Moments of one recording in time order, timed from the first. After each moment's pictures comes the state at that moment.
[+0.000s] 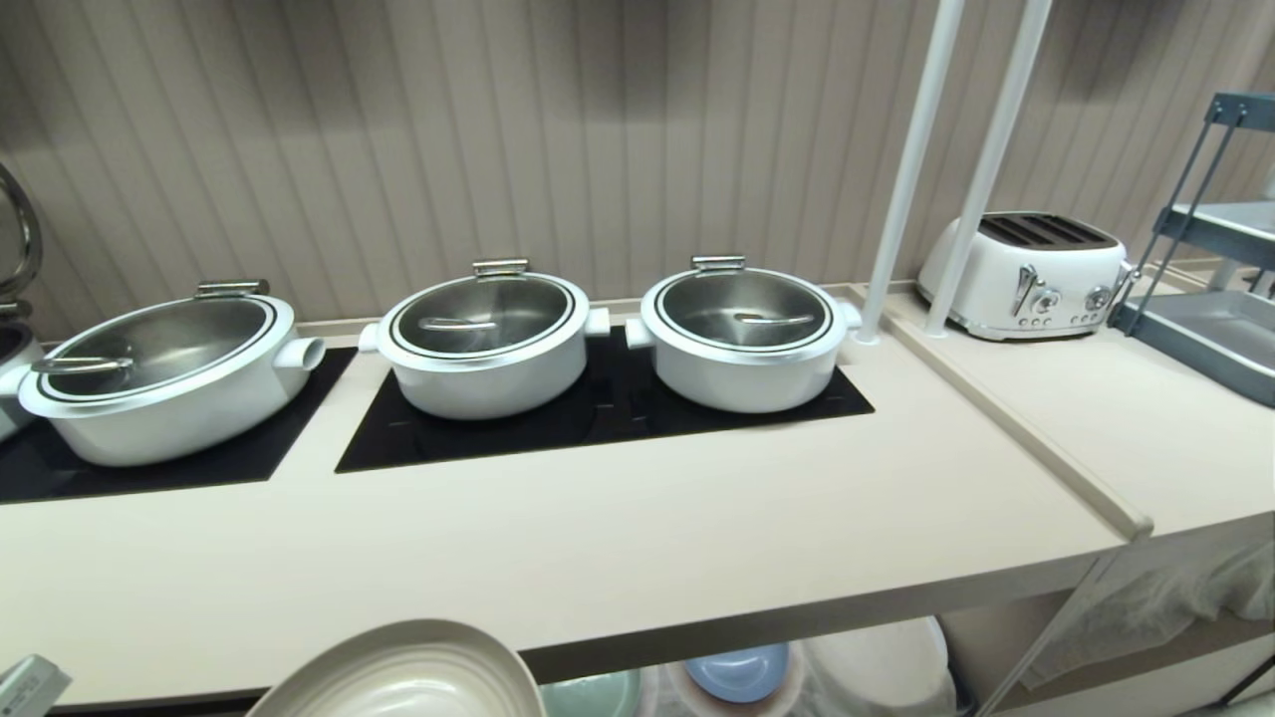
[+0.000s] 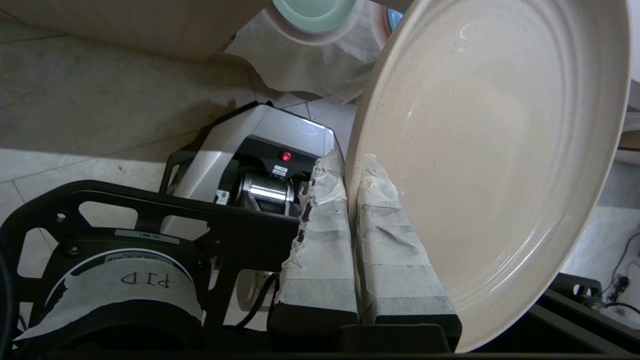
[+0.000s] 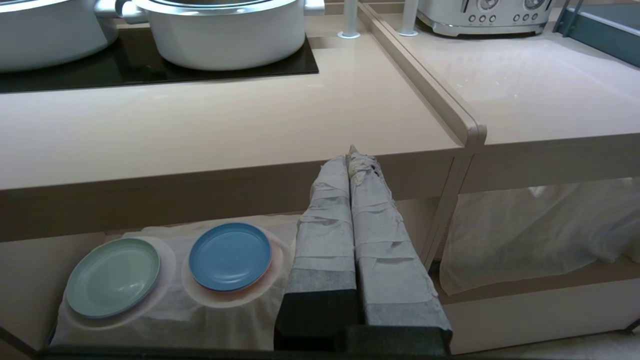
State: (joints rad) left arm -0.45 0.83 -0.38 0.47 0.05 -0.87; right arm 0.00 0.00 0.00 0.00 0.00 0.00
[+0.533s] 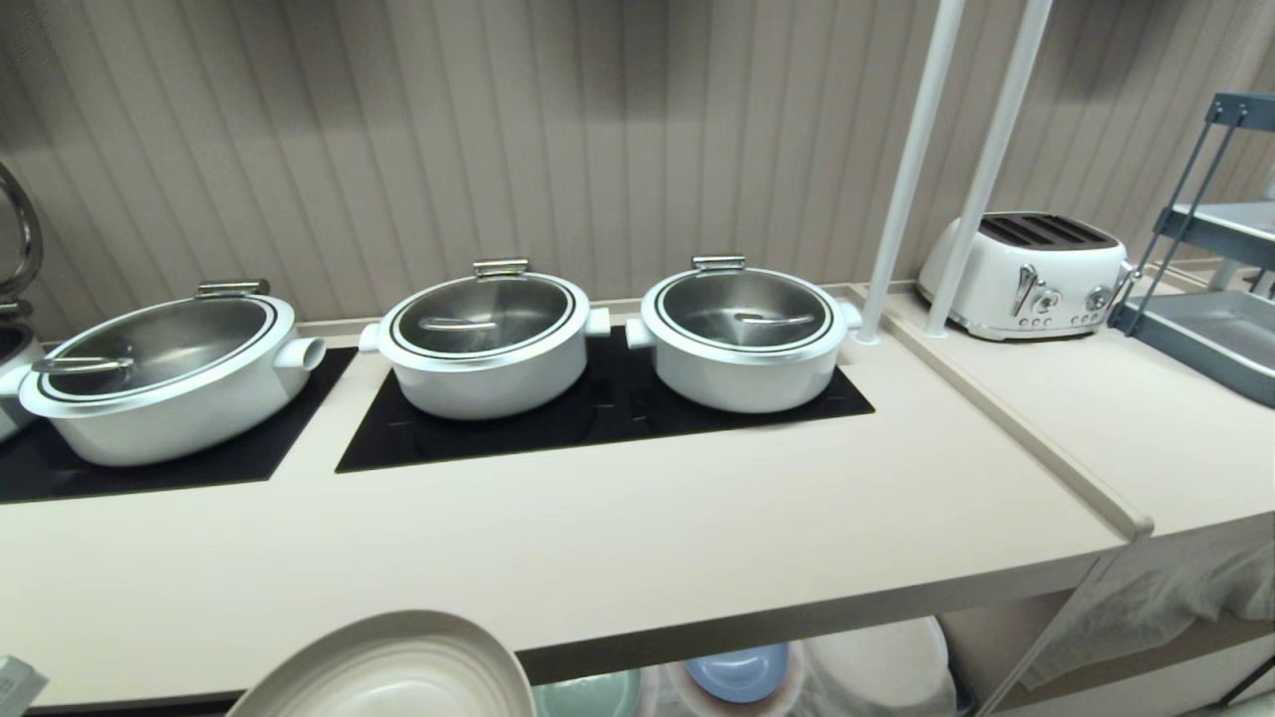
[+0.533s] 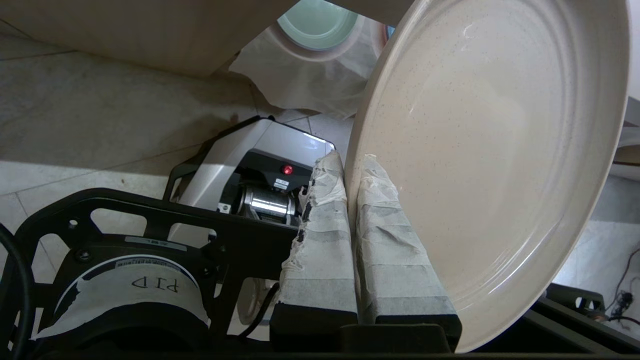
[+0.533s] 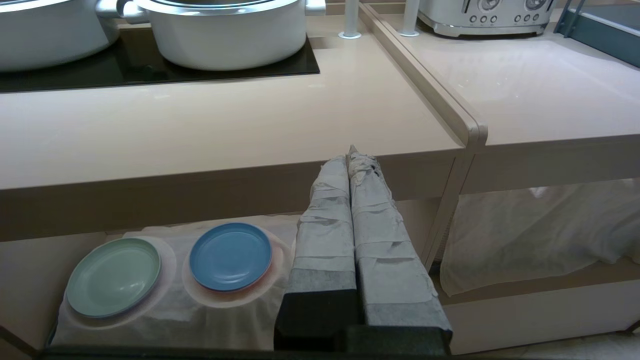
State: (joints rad) left arm -0.45 0.79 -0.38 0.48 0.08 -0.87; right arm 0.00 0.00 0.00 0.00 0.00 0.00
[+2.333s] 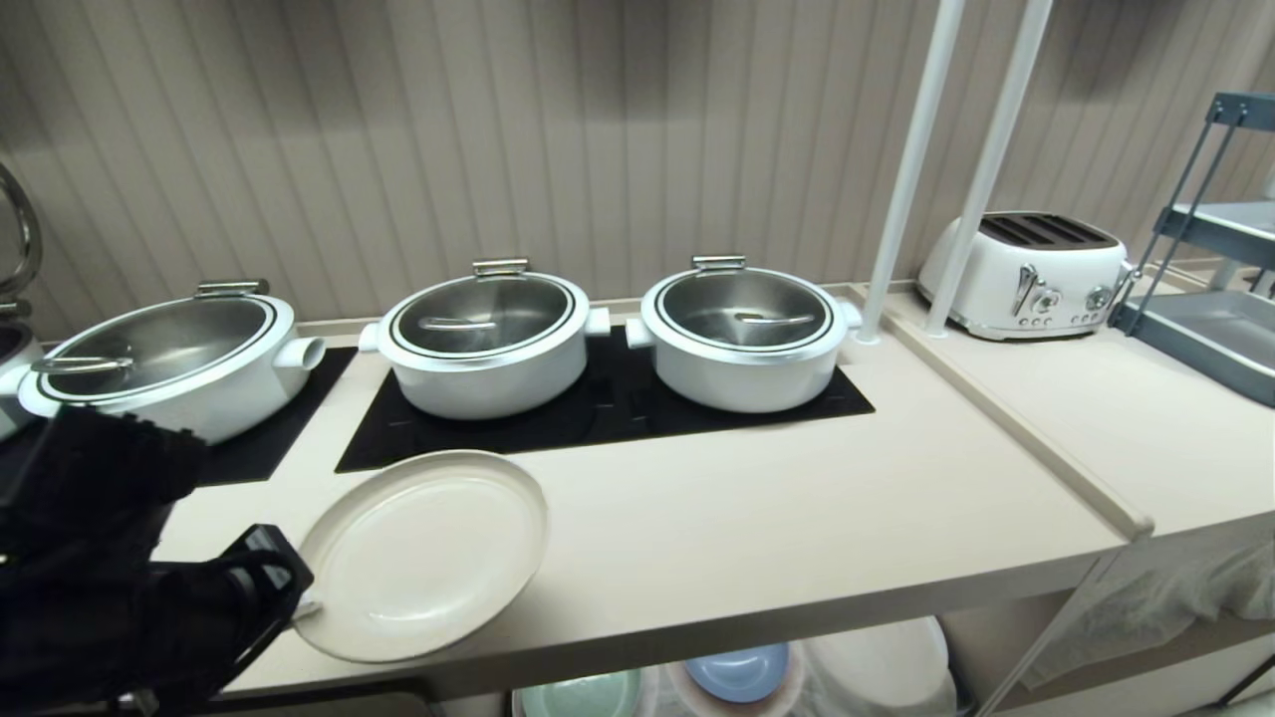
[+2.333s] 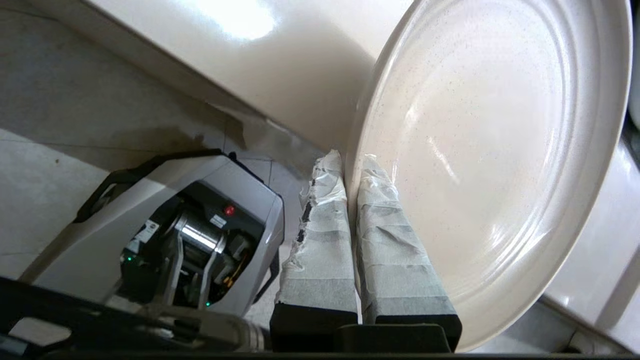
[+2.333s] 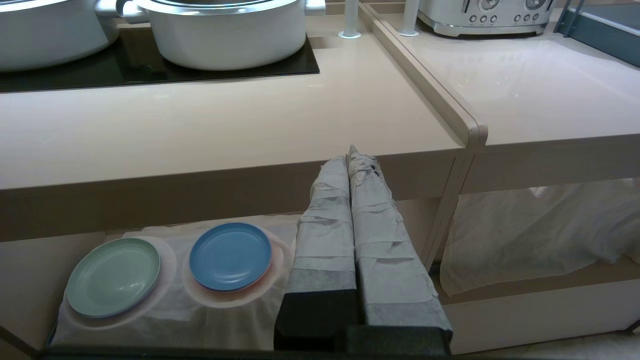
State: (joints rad) left arm -0.25 1.34 -0.63 0.22 0.11 -1.06; right arm 0.00 0.00 0.00 0.00 0.00 0.00
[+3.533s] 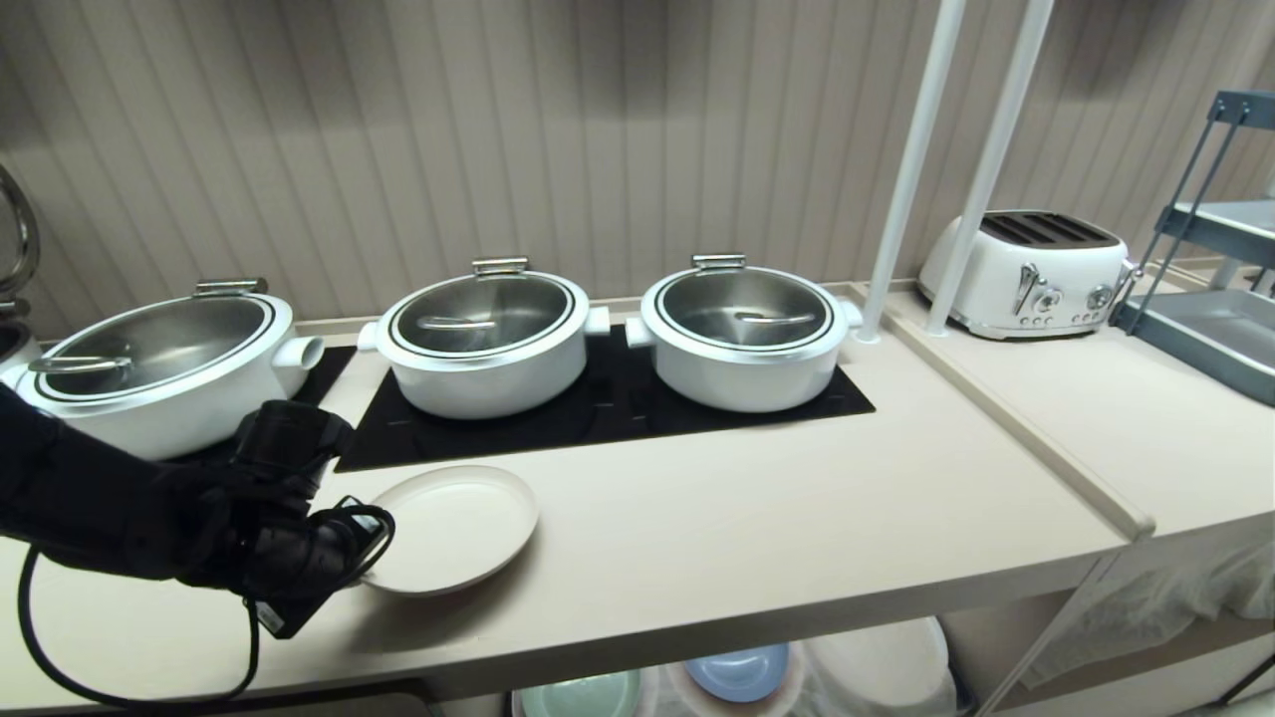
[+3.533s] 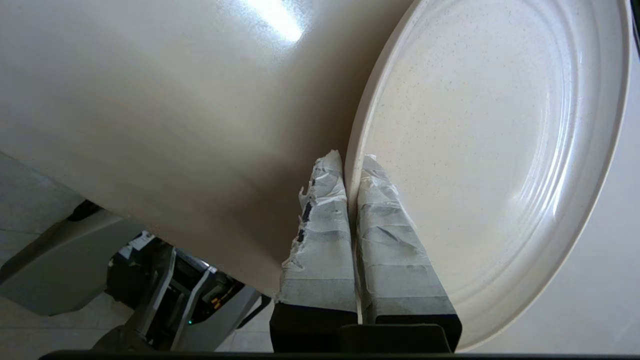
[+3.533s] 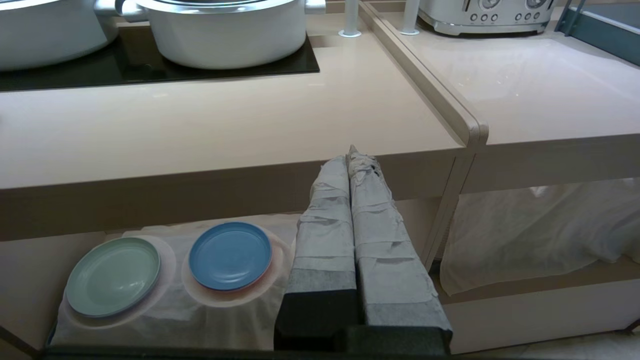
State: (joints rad) left arm -0.10 1.85 -0.72 -0.06 0.10 -1.06; right arm 0.00 0.00 0.00 0.00 0.00 0.00
